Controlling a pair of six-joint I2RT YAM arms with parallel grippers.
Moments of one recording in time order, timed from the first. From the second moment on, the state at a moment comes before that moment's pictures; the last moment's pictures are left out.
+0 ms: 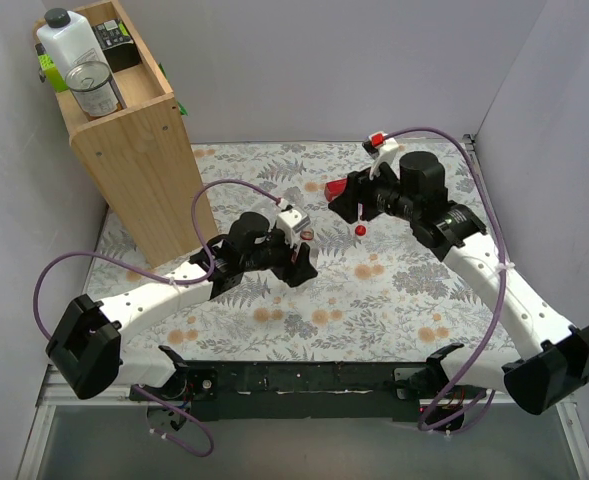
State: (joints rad) left arm -0.77 1.29 0.83 -0.01 0.35 -0.15; right arm 0.52 1.22 1.21 -0.37 -0.30 0.17
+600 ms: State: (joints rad) left arm -0.82 1.32 0.83 -0.06 0.33 -0.12; right arm 0.72 1.19 1.23 -0.42 -0.45 0.24
